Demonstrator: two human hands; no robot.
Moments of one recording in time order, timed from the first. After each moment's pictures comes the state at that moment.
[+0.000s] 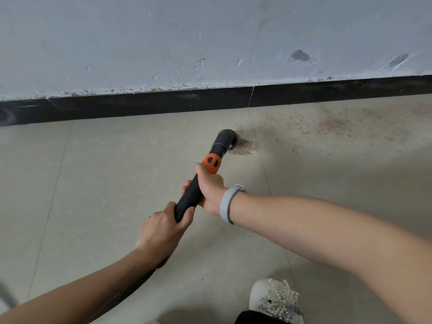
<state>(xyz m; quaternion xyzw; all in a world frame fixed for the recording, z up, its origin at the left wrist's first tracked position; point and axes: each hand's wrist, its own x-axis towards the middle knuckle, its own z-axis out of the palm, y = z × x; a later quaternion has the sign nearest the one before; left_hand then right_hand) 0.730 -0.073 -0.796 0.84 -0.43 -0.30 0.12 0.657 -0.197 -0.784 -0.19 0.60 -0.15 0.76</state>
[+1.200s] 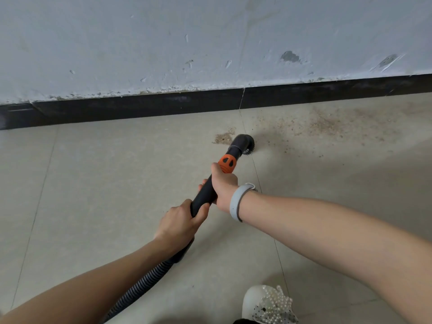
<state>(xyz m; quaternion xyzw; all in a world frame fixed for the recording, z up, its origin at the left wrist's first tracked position) 0.696 -0.116 -0.802 0.81 -0.44 -0.36 0.12 0.621 -0.231 -0.798 -0.20 0.66 -0.17 0.71</state>
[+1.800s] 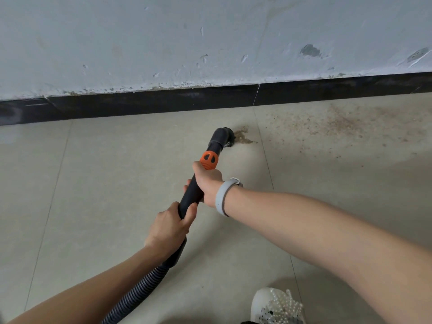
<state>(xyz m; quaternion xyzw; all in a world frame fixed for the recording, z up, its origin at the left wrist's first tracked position) 0.730 -0.095 -0.821 0.84 -0.38 -0.34 0.17 0.674 -0.223 -0.799 -0.24 0.63 -0.10 0.73</state>
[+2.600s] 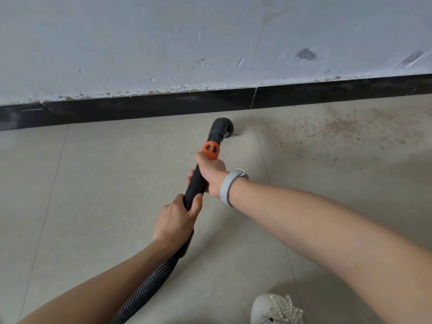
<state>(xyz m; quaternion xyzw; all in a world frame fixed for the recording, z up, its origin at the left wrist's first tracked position) 0.720 -0.123 -0.815 0.85 -0.37 -0.32 0.21 0.672 -0.252 -0.791 -0.26 0.61 -0.12 0.74</state>
